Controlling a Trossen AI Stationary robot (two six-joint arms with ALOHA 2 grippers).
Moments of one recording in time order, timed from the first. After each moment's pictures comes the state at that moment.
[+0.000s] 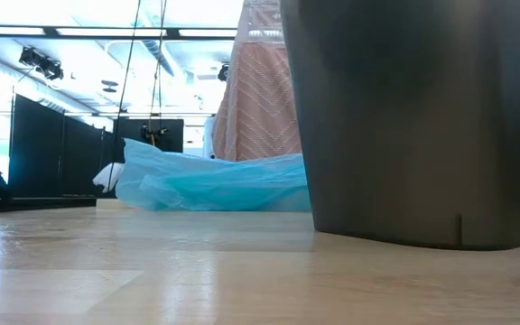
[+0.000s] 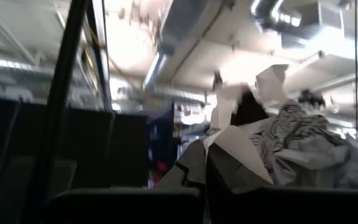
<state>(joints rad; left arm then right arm) 0.16 1.57 1.45 1.22 0.69 -1.41 0.60 1.58 1.30 1.11 0.67 -0.63</state>
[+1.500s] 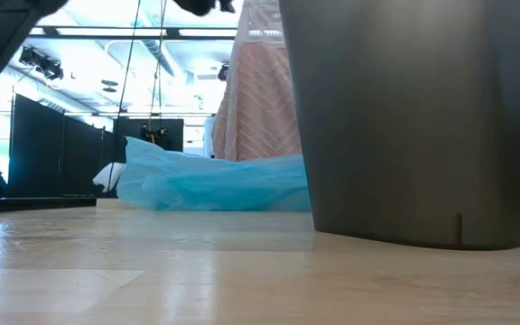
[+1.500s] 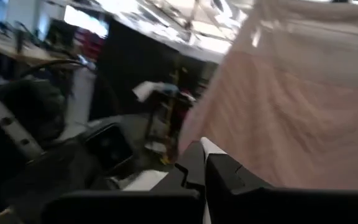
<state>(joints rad) 0.52 1.92 1.95 0.67 0.89 -1.42 0.05 1.55 2.08 -0.20 1.10 -0.56</state>
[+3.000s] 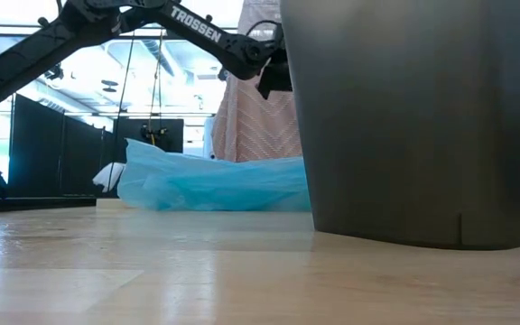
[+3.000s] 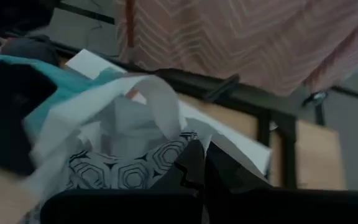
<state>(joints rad) 0.40 2.27 1.94 0.08 0.80 -1.03 -0.02 1.18 1.25 -1.43 0.87 1.15</state>
